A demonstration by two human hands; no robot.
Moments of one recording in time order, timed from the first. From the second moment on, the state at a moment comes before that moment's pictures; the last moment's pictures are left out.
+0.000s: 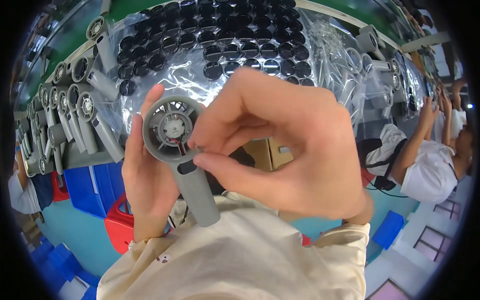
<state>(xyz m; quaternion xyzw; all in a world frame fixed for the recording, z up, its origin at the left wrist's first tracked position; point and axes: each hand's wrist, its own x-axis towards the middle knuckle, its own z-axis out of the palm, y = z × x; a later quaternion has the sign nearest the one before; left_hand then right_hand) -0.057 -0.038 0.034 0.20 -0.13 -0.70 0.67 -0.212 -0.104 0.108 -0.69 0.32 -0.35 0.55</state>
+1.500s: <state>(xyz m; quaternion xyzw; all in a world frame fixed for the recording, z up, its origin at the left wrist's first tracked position) -0.019 -0.009 0.046 0.18 -0.04 -0.73 0.66 -0.136 -0.083 0.105 -0.94 0.11 -0.29 0.15</state>
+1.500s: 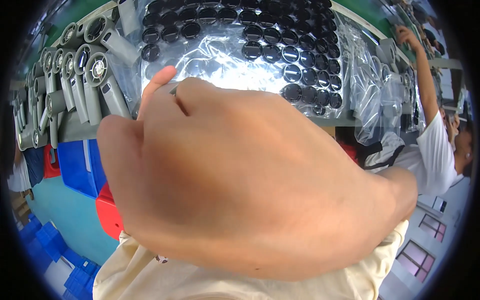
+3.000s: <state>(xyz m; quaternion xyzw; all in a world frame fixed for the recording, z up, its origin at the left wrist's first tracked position) -0.043 -0.037 0.040 0.16 -0.16 -0.70 0.68 -0.227 -0.106 0.091 -0.64 0.19 -0.43 0.61</state>
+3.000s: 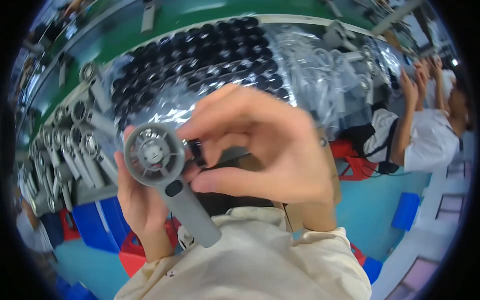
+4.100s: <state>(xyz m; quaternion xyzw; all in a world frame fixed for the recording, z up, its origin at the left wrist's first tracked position) -0.038 -0.017 0.052 0.34 -0.38 -0.55 0.67 -0.220 -0.109 0.111 -0.88 0.12 -0.31 0.35</state>
